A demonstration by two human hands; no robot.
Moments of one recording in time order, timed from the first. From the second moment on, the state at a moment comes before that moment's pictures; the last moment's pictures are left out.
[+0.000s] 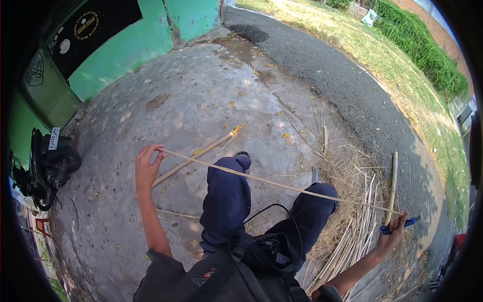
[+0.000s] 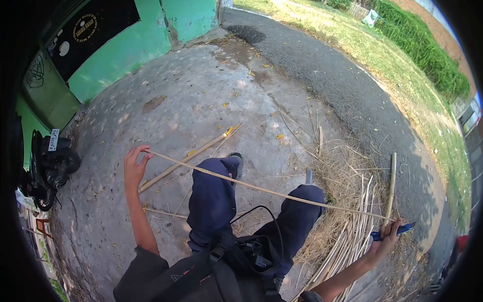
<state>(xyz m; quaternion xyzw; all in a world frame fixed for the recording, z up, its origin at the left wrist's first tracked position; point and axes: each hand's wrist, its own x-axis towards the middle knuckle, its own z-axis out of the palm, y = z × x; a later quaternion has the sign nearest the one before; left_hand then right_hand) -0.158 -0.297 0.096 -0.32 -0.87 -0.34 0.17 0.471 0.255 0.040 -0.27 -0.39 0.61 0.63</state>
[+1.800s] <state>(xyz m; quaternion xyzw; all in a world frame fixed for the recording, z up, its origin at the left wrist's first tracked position) 0.023 -0.163 0.175 -0.49 -0.74 -0.44 0.10 0.293 0.141 0.113 -0.25 -0.55 0.59 0.53</state>
